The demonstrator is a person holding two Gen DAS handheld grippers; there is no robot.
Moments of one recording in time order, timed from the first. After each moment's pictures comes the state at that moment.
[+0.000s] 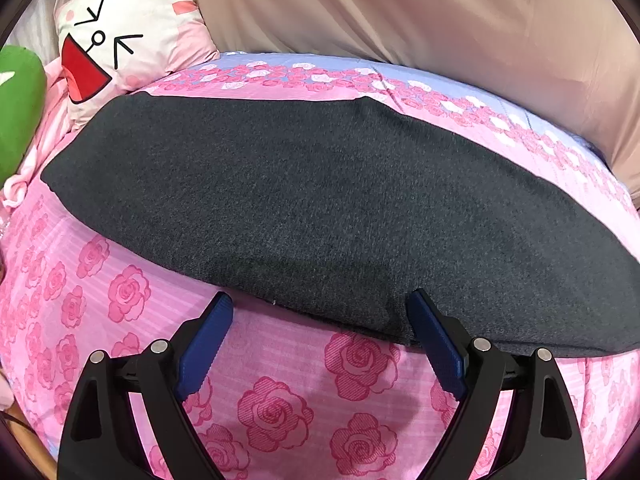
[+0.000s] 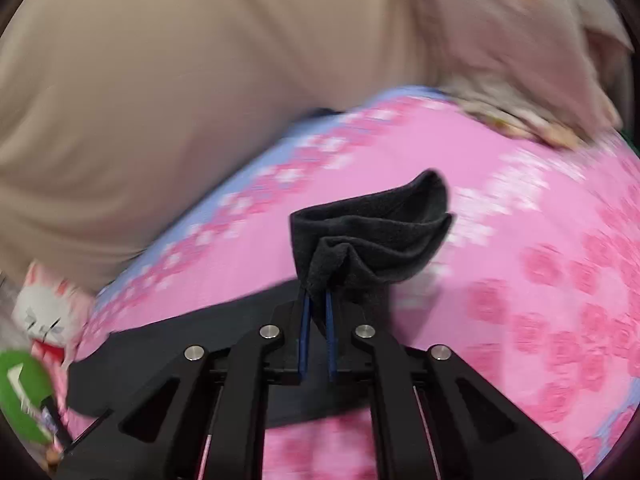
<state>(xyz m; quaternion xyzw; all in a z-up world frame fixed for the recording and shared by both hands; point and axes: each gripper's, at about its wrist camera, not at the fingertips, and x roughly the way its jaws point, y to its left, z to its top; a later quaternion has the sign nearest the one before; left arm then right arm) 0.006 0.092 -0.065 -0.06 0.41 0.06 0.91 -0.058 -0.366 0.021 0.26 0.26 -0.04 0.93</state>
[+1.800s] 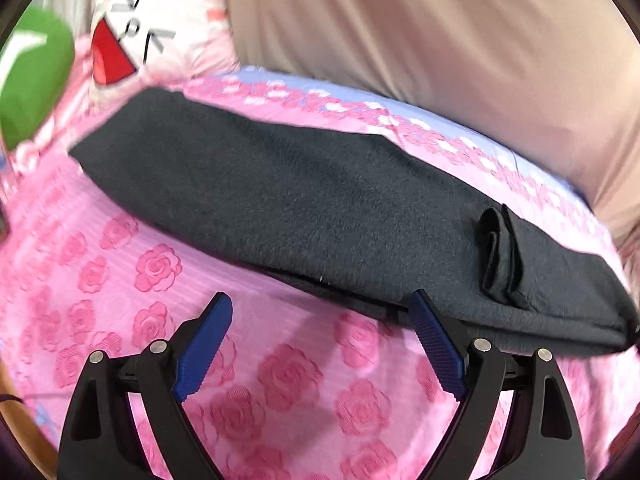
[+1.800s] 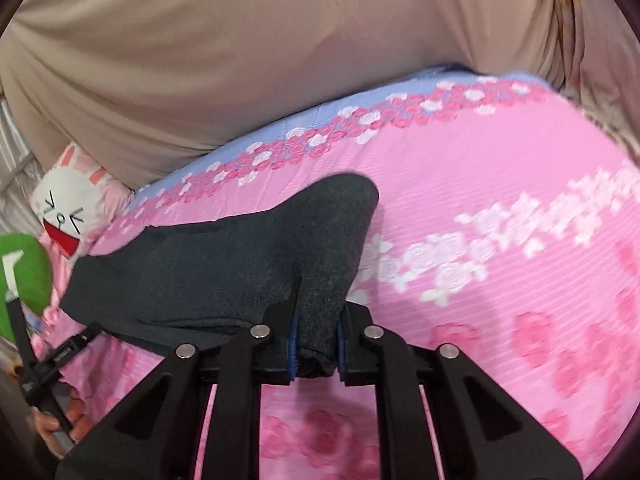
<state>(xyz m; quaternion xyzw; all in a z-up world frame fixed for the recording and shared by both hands) -0.035 0.095 -0.048 -0.11 0.35 0.06 0.93 -0.065 -0.259 -0.030 0.15 0.32 0.03 0.94</state>
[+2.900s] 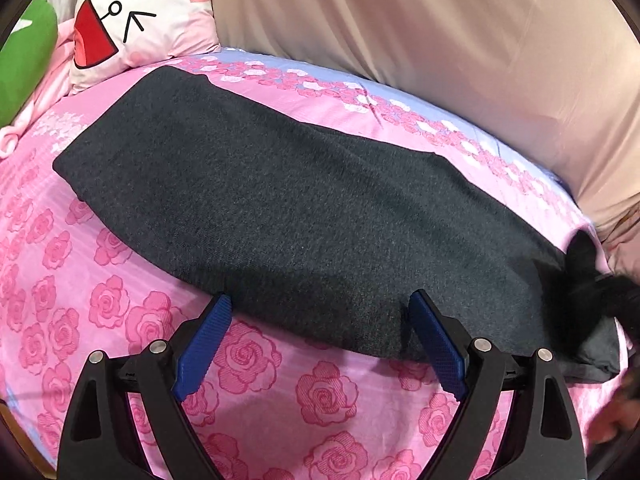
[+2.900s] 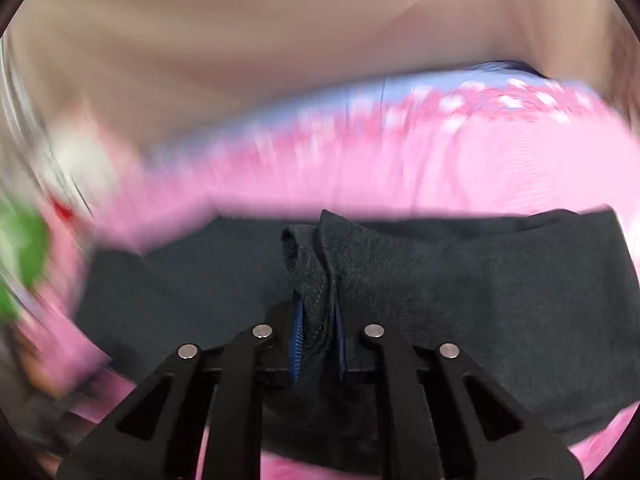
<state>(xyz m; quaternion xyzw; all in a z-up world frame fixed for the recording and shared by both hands) -0.028 0.088 -0.059 -0.15 0.37 0.02 0.92 -0.056 -0.198 0.007 0.25 0.26 0.12 0.93</state>
